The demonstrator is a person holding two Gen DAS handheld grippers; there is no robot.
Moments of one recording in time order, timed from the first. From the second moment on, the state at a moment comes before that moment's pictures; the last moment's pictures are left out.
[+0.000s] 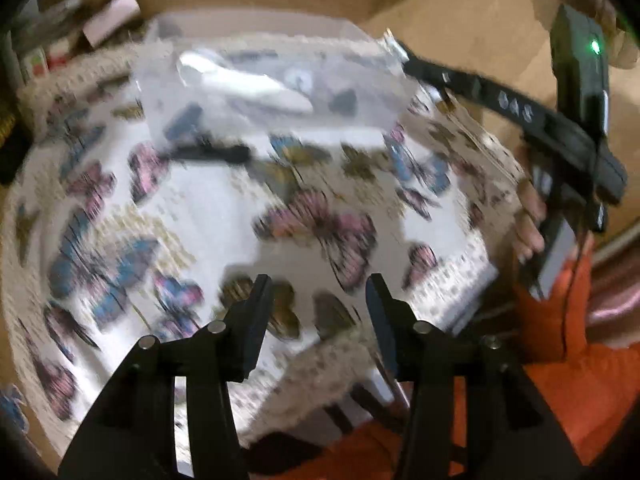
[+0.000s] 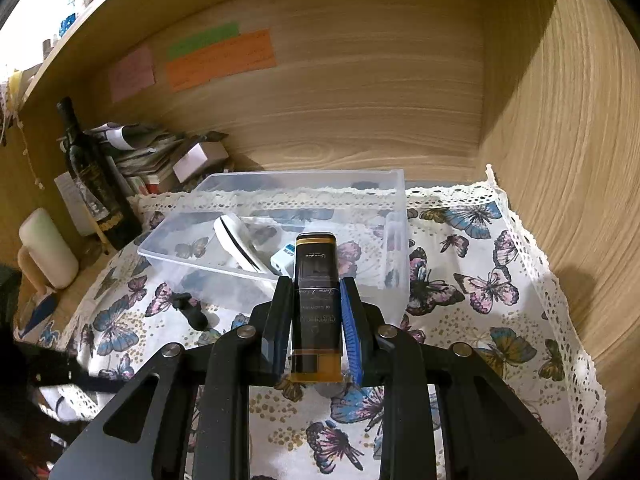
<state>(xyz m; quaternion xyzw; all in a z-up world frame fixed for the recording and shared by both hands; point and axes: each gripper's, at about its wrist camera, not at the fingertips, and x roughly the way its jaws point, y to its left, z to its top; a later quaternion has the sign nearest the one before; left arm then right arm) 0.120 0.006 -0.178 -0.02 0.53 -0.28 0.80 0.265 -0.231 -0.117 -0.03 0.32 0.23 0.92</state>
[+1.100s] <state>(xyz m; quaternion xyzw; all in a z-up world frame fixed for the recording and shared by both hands) 0.117 -0.011 -0.210 -0.11 0.64 -0.37 0.67 0.270 -0.217 -0.109 -0.05 0.30 0.25 0.92</state>
